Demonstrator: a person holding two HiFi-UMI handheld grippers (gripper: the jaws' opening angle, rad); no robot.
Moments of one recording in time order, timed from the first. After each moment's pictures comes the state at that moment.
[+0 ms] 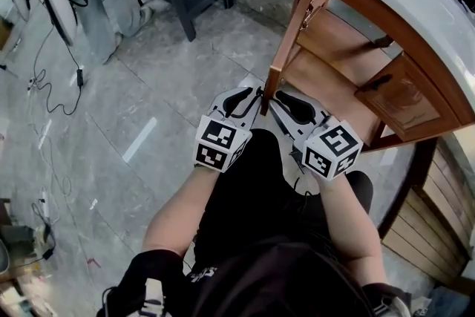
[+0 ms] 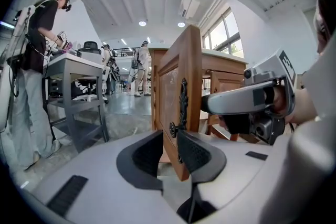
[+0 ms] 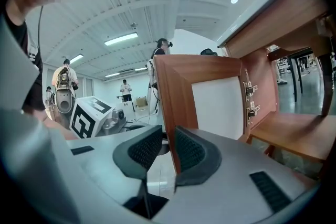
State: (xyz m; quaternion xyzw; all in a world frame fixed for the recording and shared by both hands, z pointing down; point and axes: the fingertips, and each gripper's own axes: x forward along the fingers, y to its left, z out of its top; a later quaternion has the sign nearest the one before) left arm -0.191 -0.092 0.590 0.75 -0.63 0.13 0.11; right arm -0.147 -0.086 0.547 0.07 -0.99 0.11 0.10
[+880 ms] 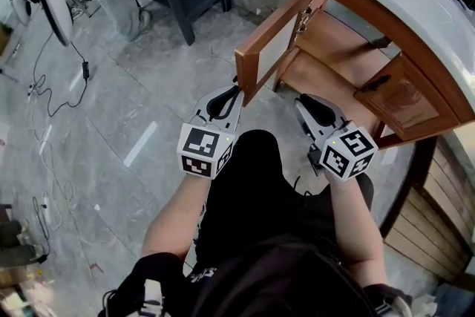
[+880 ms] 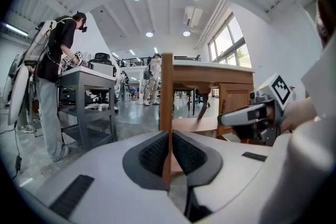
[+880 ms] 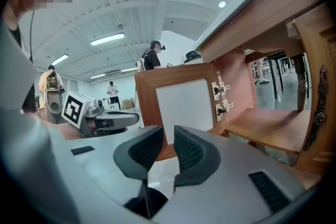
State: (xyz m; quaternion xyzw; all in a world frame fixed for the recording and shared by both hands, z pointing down) left arm -0.228 -0.075 0.553 0.73 -0.68 0.10 0.07; right arm -0.103 -0.125 0.559 0.15 -0.97 0.13 0.10
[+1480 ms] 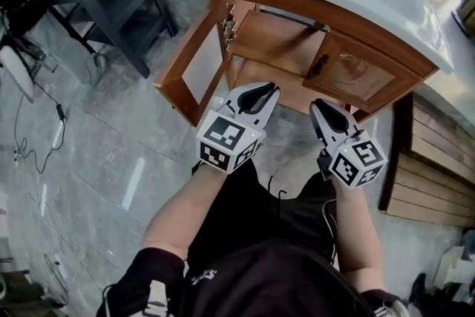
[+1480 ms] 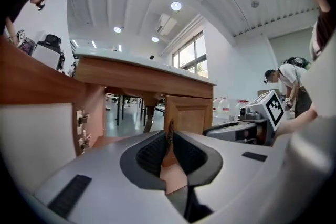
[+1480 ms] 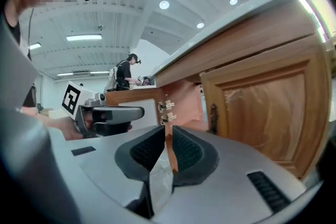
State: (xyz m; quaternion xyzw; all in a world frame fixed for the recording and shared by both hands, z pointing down) left arm -0.027 -0.175 0.504 0.88 -0.48 0.05 0.05; right arm 0.066 -0.175 0.530 0.33 -0.94 0.12 0.06
